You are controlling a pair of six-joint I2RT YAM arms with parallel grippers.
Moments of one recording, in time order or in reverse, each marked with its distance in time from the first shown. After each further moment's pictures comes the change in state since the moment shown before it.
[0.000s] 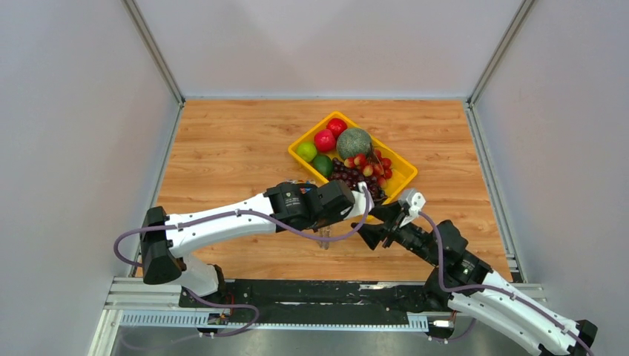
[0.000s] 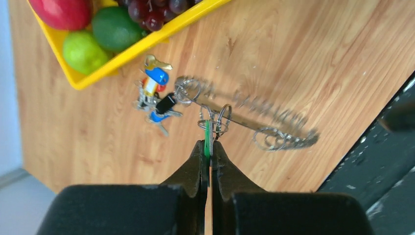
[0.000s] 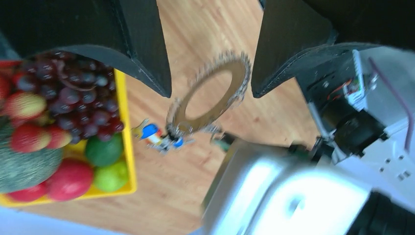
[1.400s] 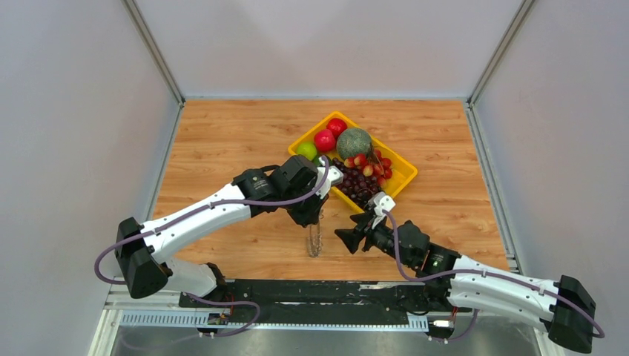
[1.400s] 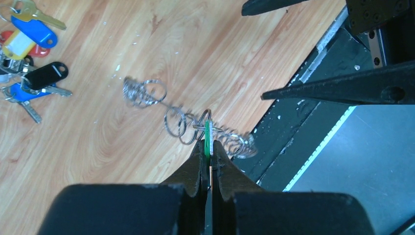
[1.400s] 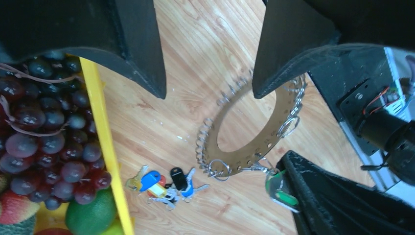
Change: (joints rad) left arm 0.283 -0.144 -0.144 0.056 0.520 -0.371; right arm 0.177 0.360 -0.069 0.200 0.222 0.099
